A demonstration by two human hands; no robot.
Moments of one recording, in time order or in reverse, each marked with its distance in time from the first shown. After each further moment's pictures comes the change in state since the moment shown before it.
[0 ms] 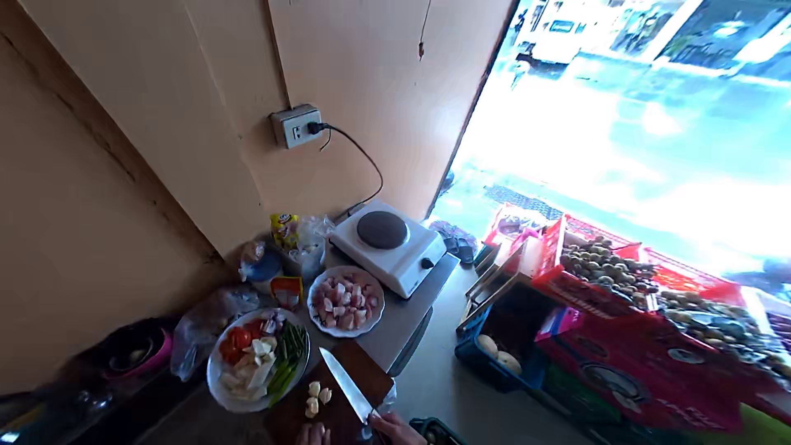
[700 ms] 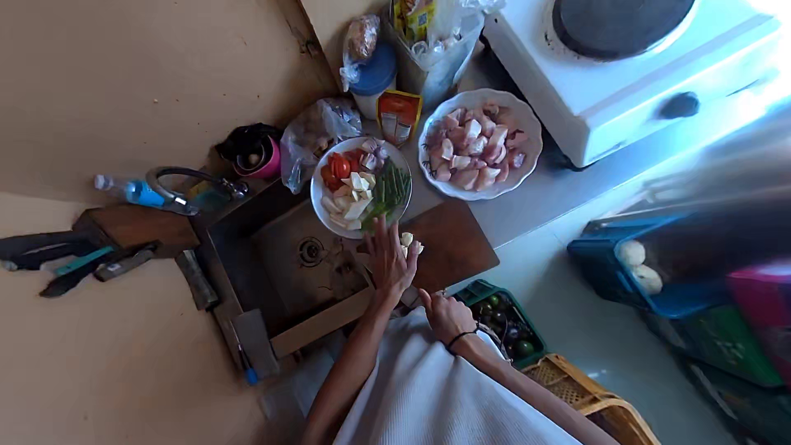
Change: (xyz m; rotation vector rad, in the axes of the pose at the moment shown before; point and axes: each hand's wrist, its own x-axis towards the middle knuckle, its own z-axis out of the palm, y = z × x) left_hand 0.068 -0.020 0.016 0.155 0.184 -0.108; right_hand 0.020 -0.012 0.079 -1.260 0.033 0.223
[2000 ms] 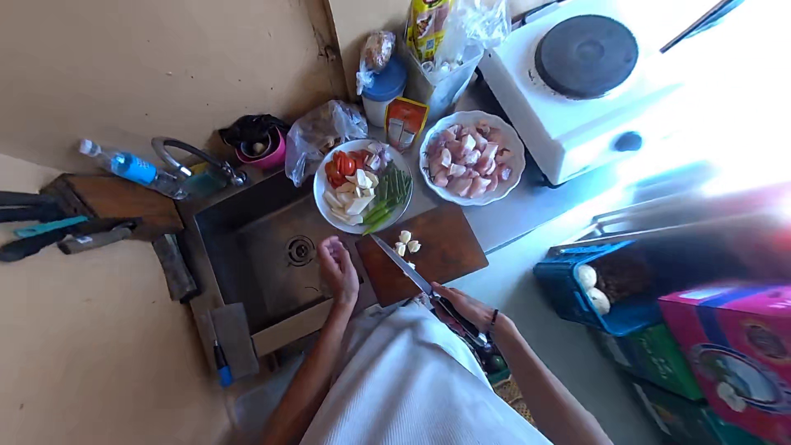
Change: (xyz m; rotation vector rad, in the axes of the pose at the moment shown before) left_hand -0.035 -0.062 -0.074 -0.684 0.357 -0.328; right_hand 0.003 0.048 -0.029 0.891 -0.463 -0.094
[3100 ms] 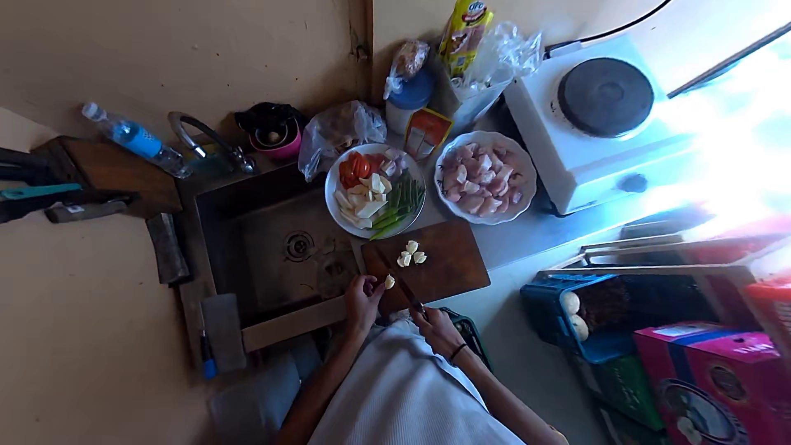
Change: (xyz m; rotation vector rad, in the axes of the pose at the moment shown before) left_hand -0.058 -0.026 0.010 0.110 -0.335 -0.271; right_hand 0.026 0.010 0.052 -0.696 0.367 -0.079
